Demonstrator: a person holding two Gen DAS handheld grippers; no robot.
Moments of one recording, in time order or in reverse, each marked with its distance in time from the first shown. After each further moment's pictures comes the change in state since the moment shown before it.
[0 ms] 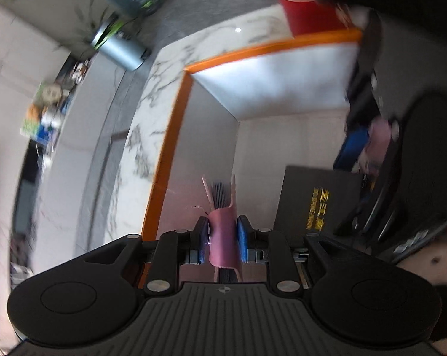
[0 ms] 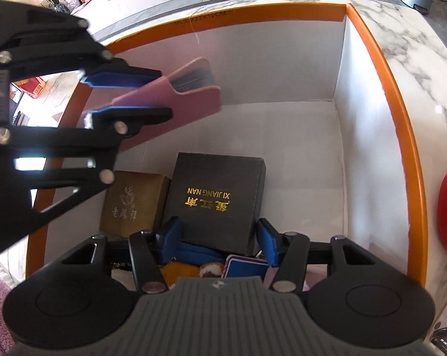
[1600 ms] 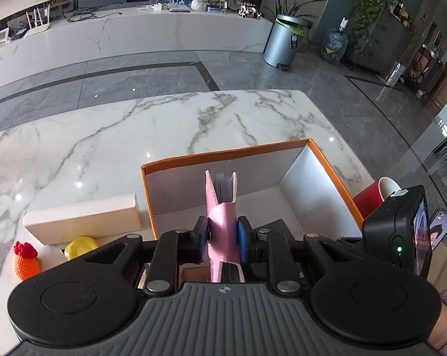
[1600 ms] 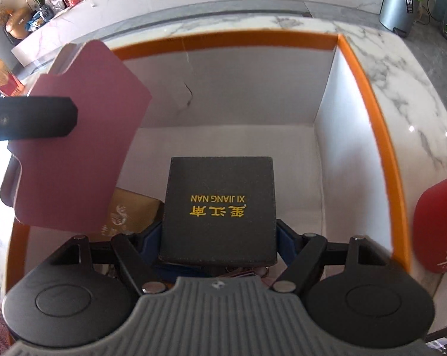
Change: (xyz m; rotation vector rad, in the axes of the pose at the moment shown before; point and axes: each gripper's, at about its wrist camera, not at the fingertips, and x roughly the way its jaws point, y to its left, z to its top) left arm -0.061 0.067 -0.059 -1.272 -0.069 -0.154; right arm 0.010 0.011 0.021 -0.023 -0.049 -0.133
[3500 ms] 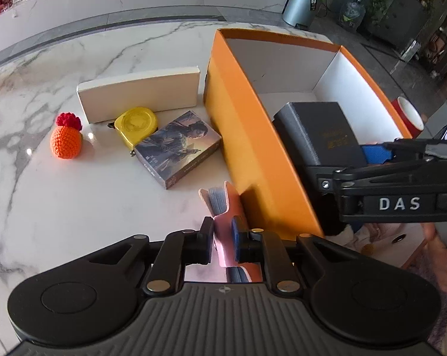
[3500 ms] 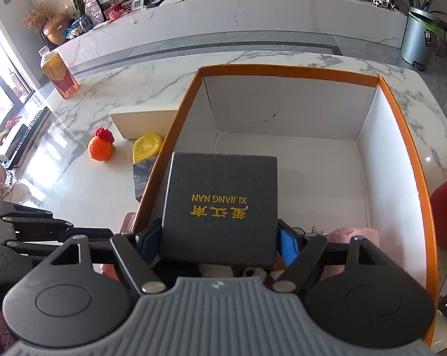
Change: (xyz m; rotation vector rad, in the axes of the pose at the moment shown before) left arm -0.044 0.055 -0.110 -0.063 0.150 0.014; right arm -0.073 0.071 -0.049 -0.086 -0.143 0.082
